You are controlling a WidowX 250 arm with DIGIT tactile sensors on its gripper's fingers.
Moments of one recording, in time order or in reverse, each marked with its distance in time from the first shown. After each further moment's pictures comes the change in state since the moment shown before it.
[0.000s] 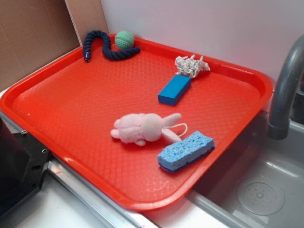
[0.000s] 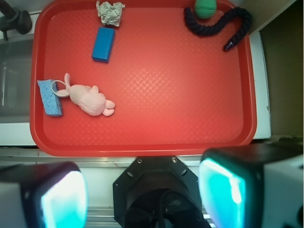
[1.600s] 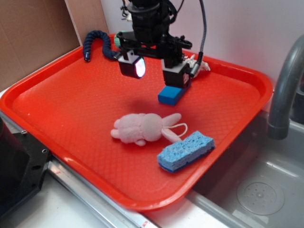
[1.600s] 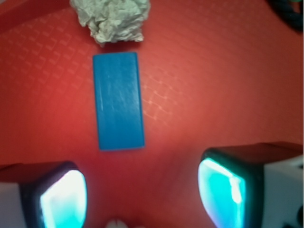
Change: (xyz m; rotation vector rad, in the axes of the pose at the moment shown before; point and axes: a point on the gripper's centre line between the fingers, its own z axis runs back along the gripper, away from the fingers) arm 0.126 -0.050 -0.190 0.022 0.058 0.288
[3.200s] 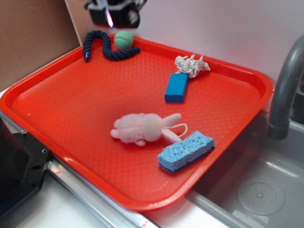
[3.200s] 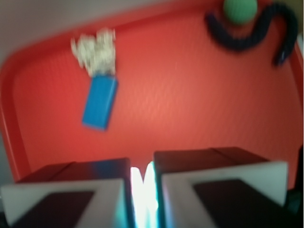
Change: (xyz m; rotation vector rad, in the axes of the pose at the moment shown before) arm 0.016 0.049 0.093 -0.061 -0.031 0.003
